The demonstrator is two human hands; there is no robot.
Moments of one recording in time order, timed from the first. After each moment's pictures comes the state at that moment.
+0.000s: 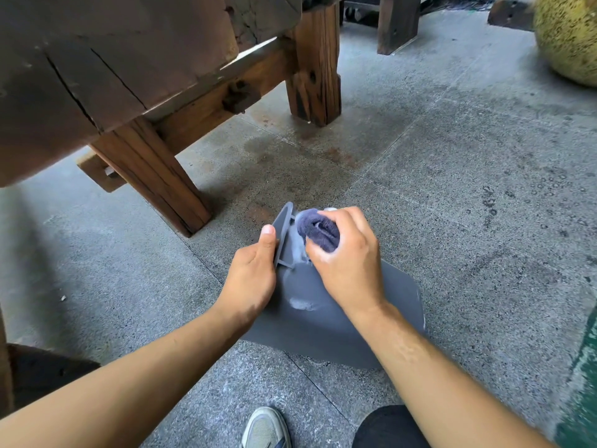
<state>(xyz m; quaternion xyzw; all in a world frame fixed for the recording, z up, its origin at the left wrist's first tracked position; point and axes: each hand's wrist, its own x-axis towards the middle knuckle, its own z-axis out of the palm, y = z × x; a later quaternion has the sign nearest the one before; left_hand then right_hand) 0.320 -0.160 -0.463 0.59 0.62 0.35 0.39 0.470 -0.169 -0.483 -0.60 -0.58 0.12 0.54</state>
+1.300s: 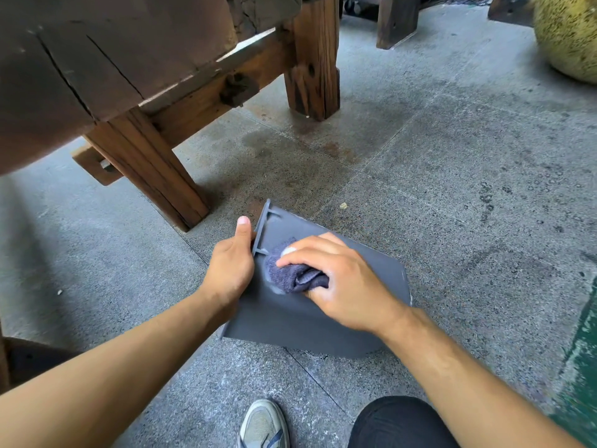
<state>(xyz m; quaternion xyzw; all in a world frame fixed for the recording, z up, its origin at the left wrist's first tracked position) 0.291 -0.141 -0.481 0.49 0.69 0.34 0.41 0.488 -0.195 -0.478 -0.41 -0.79 0.24 0.39</state>
